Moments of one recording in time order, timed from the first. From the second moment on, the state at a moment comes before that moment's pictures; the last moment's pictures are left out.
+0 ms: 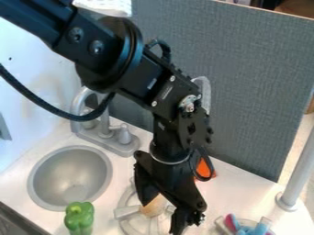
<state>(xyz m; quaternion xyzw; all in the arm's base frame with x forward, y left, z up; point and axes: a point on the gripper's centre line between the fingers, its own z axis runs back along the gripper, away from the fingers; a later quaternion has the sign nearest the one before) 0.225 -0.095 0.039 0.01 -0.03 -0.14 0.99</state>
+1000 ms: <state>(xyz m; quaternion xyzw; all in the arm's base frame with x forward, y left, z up) 0.273 -0.155 0.008 -0.04 -0.04 -0.09 0.99</state>
